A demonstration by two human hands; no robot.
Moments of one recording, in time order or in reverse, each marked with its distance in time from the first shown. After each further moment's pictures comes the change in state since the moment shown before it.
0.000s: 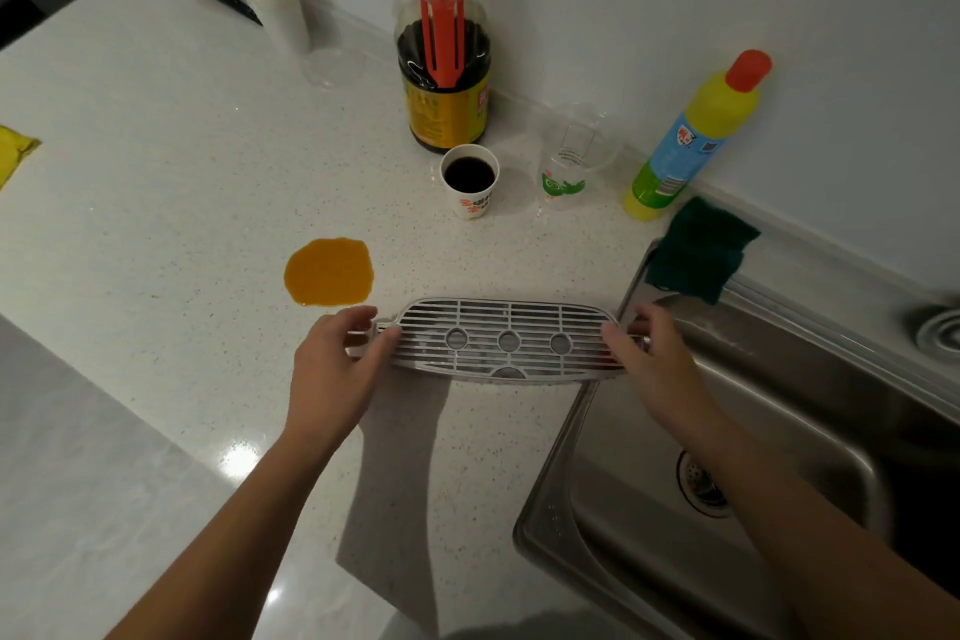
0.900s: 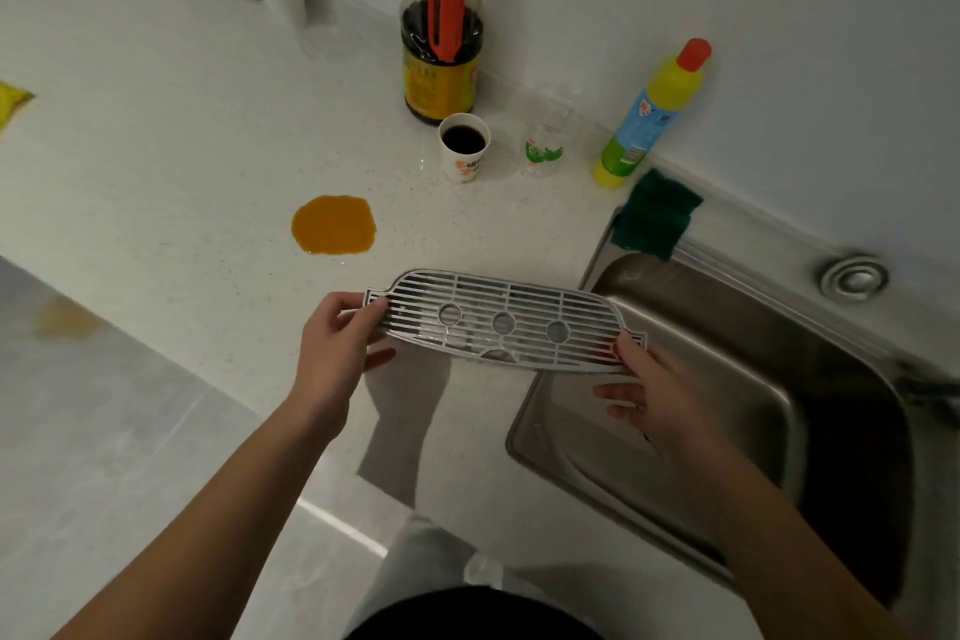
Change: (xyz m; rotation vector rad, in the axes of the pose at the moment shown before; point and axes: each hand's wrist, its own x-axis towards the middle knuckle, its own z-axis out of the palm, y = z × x) left_hand -0.062 0.007 -0.030 -0.754 -0.136 -0.359; right_hand -0.115 0.029 -0.001 0.431 0.019 0.250
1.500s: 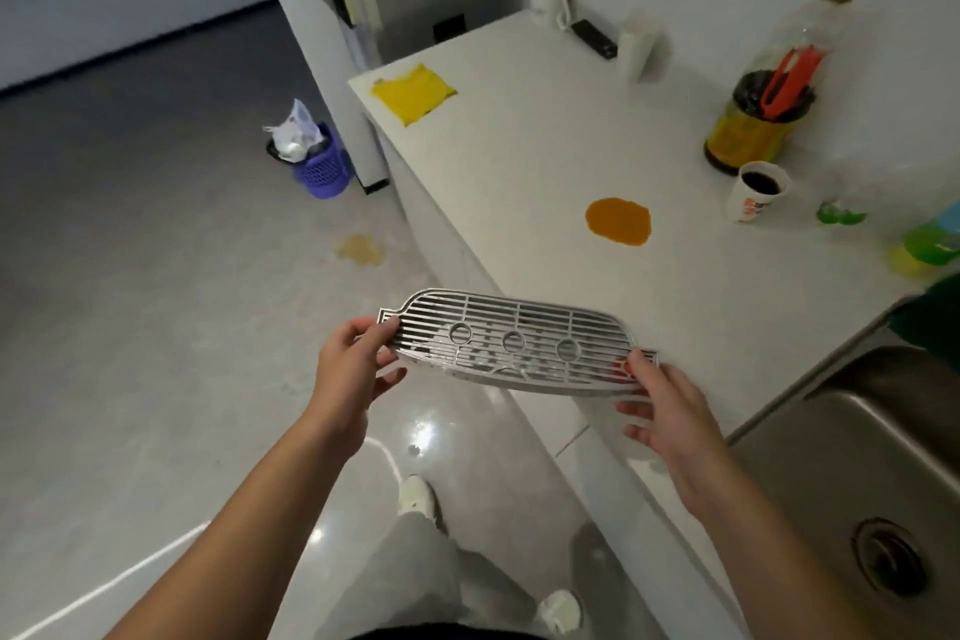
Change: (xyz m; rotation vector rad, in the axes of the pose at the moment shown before) left_hand -0.190 -0.036 -0.245 -0.284 0.487 0.035; right_hand -0.129 0.034 0.192 -0.146 -0.382 -0.164
